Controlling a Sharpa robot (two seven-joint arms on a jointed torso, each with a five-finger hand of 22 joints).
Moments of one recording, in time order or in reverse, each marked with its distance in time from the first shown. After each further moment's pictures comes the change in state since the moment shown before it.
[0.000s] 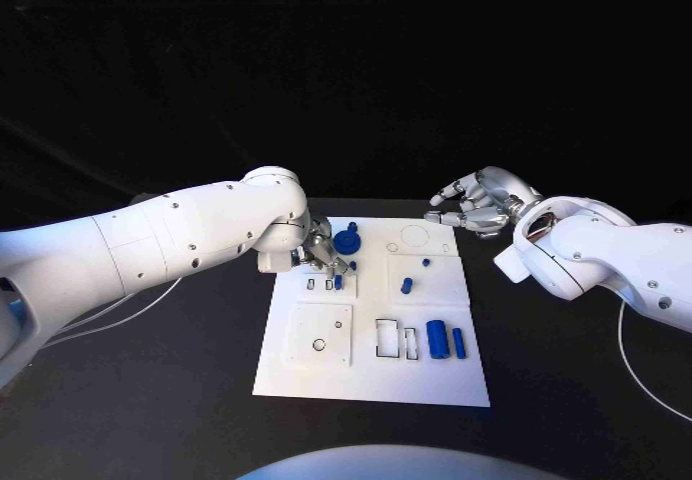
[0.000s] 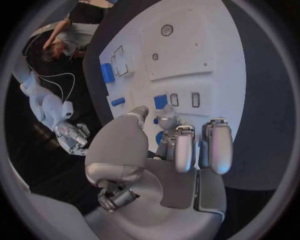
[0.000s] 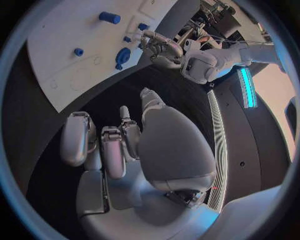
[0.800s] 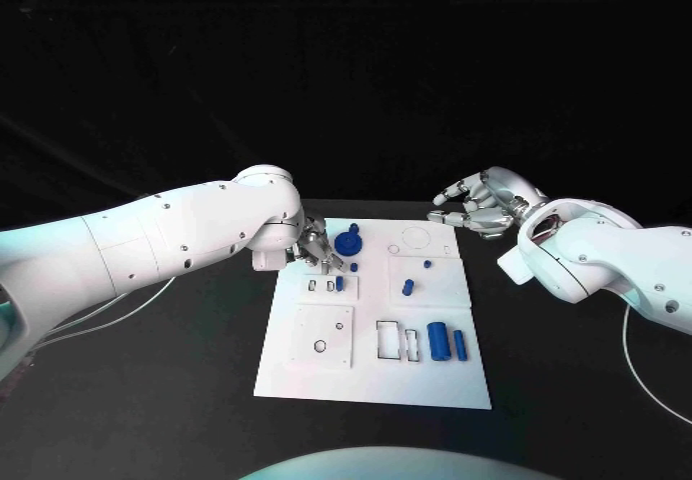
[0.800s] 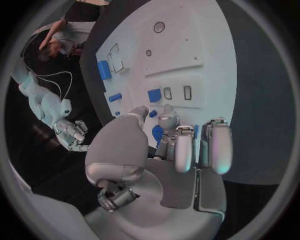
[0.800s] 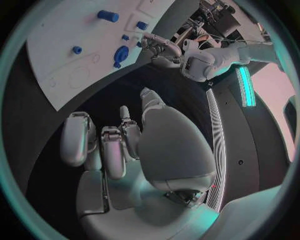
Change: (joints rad) left arm 0.002 -0.031 0.010 0.019 -0.032 -0.022 0.001; left_hand -0.004 0.004 -0.002 0.002 -0.026 0.000 0.000 0.000 -0.001 0.000 0.000 -0.005 -0.005 0.000 0.000 0.000 0.000 0.000 0.000 0.000 0.000 0.000; right arm 0.000 -0.009 0.000 0.006 0.010 -0.011 0.022; right_hand 0.000 0.000 -0.003 -0.003 0.000 0.000 0.000 0.000 -0.001 0.000 0.000 0.000 0.000 0.000 0.000 0.004 0.000 -0.016 0.000 0.000 0.004 -0.001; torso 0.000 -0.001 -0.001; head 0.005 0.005
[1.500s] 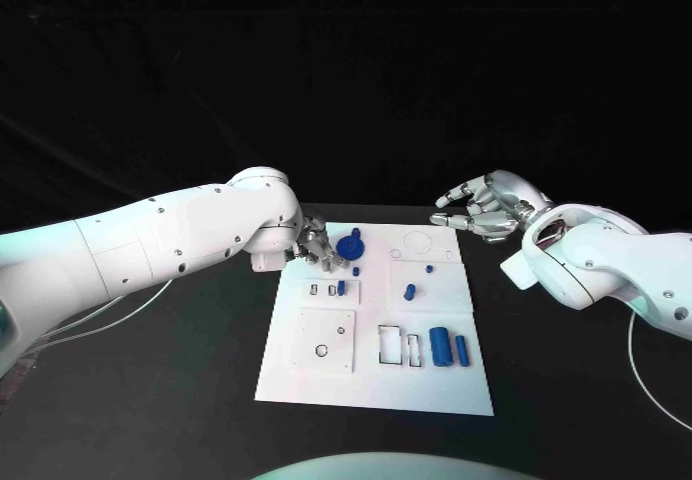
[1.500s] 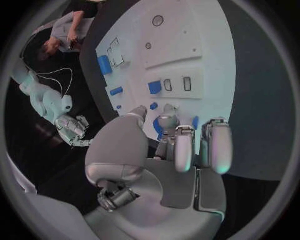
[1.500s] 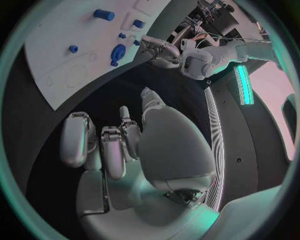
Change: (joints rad) left arm 0.000 -0.027 0.015 0.025 -0.030 -0.045 0.021; left_hand -0.006 0.006 0.009 0.001 -0.176 0.004 0.004 0.000 -0.007 0.000 0.000 -0.014 -0.004 0.000 0.000 -0.004 0.000 0.000 0.000 0.000 -0.005 0.000; right arm 0.002 -0.011 0.001 0.013 0.016 -0.010 0.023; right_hand -0.004 0.004 -0.006 0.006 -0.048 0.000 0.000 -0.008 -0.004 0.004 0.004 0.000 -0.001 0.000 0.000 0.000 0.000 0.000 0.004 0.004 0.006 0.000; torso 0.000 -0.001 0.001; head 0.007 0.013
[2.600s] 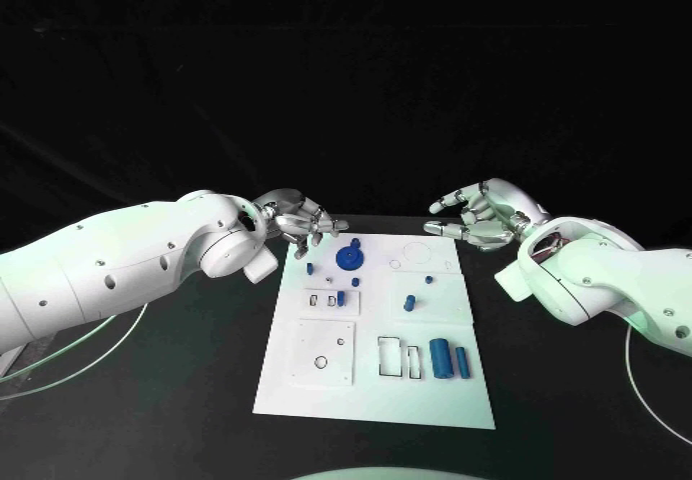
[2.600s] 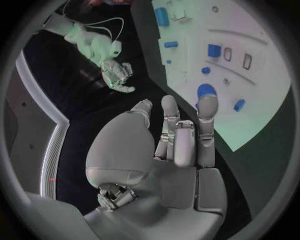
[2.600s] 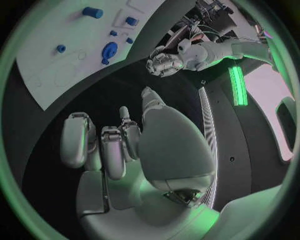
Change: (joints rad) left arm -0.046 -0.187 0.052 0.113 0.300 -0.330 0.412; left_hand 0.148 -0.013 -0.042 -0.001 0.079 0.074 -0.007 -0.079 -0.120 -0.022 -0.008 -0.385 -0.330 0.000 0.000 -0.118 -0.002 0.078 -0.206 -0.004 -0.328 -0.475; right arm -0.002 -0.011 0.003 0.037 0.003 -0.043 0.046; right_hand 0.000 0.000 -0.003 -0.003 -0.031 -0.003 0.003 -0.011 -0.003 0.004 0.004 0.008 0.000 0.000 0.000 0.004 0.000 0.000 0.000 0.000 0.010 0.000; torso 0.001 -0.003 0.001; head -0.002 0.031
